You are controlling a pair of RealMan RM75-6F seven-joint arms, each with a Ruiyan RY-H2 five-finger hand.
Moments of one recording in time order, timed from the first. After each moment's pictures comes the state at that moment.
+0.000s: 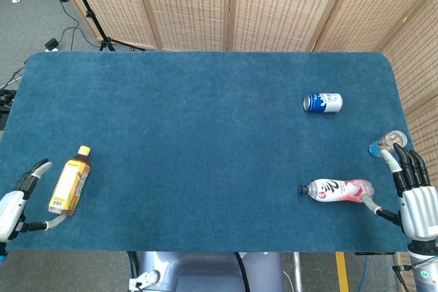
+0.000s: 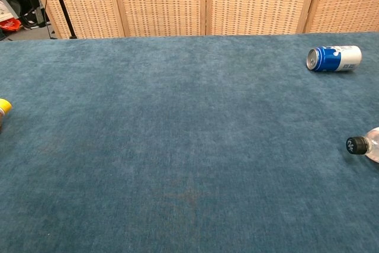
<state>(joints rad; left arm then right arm) -0.11 -1.06 0.07 -1.59 1.63 1.42 -0.66 0.09 -1.24 0.11 -1.39 -1.67 1.75 0.24</state>
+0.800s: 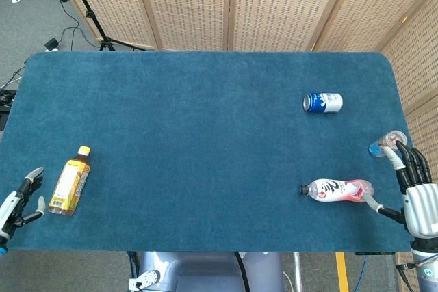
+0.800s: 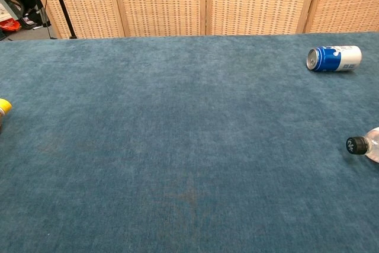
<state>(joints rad) -0.17 -1.10 0.09 -1.45 1.46 1.15 -1.21 0.10 -1.22 0.11 -1.41 -1.65 1.72 0.29</state>
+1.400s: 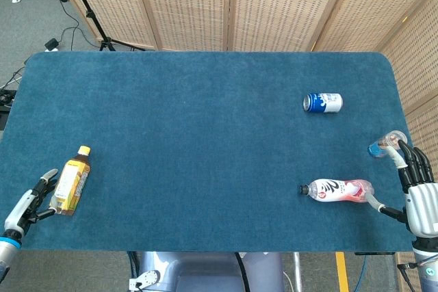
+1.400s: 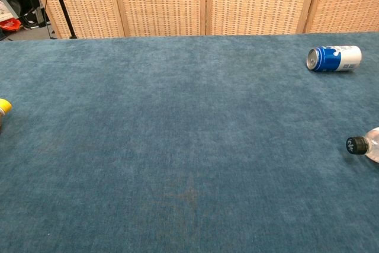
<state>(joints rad) -0.22 -1.12 0.07 -1.49 1.42 1.01 -1.20 0.10 -1.21 0.11 -1.41 -1.64 1.72 0.30</state>
